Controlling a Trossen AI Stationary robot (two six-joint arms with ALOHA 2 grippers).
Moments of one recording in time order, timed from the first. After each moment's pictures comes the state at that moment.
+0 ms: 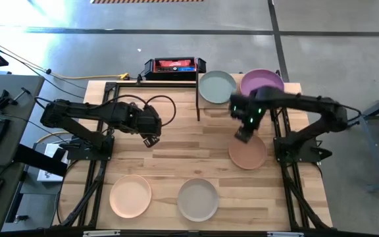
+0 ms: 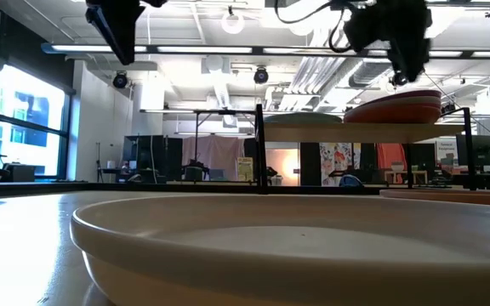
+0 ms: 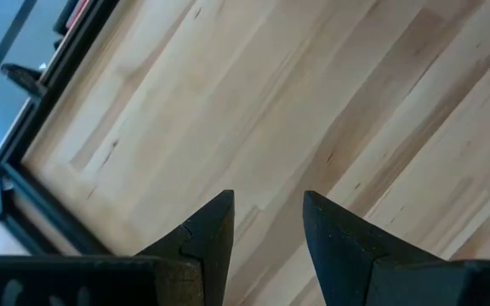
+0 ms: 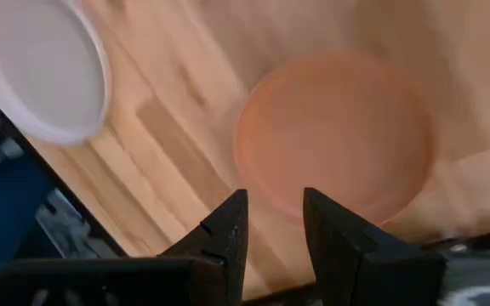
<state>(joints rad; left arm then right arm) -0.10 1.42 1.42 -1.41 -0.42 -0.68 -0.20 1.41 1.34 -1.43 -0.29 0.40</state>
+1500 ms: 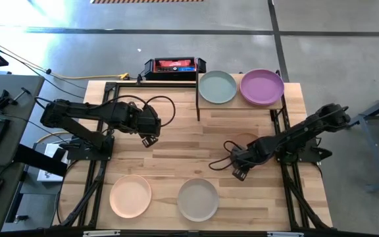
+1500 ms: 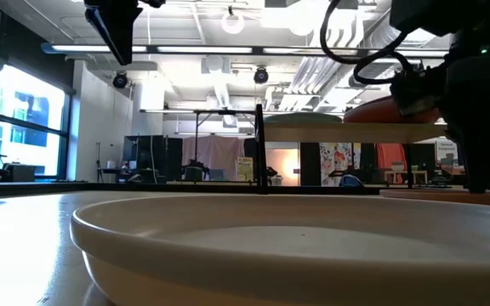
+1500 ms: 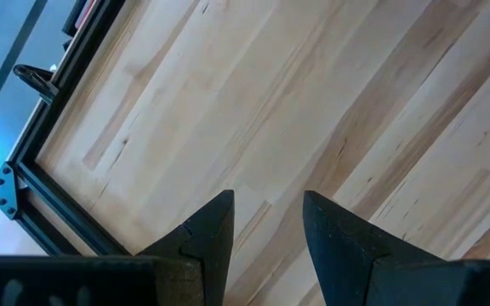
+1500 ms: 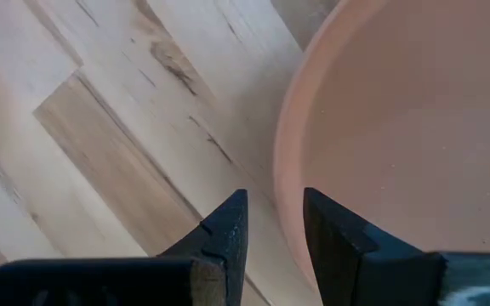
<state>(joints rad) -0.10 1.42 1.42 -1.44 -0.43 -0.66 0.34 1.42 0.74 -0.67 -0.03 0.97</state>
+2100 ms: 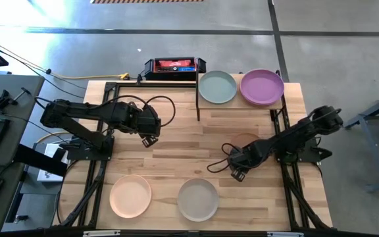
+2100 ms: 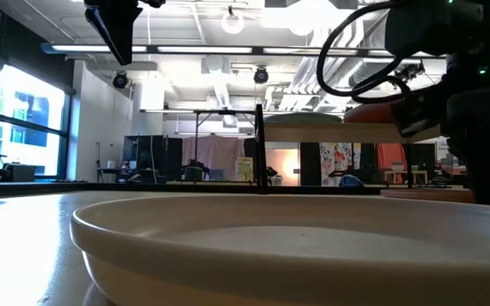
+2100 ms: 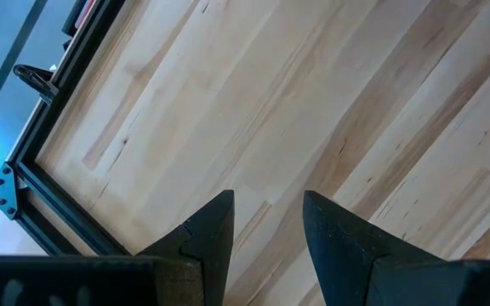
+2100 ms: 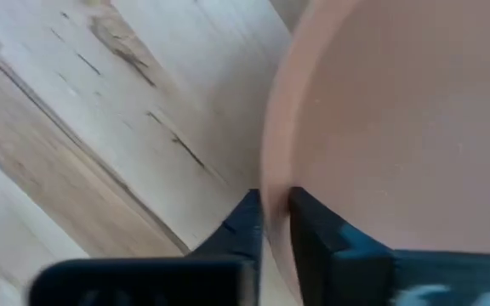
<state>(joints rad) -0.10 1.42 1.42 -1.44 -0.43 -0.66 0.34 1.52 0.74 -0.66 -0.04 0.99</state>
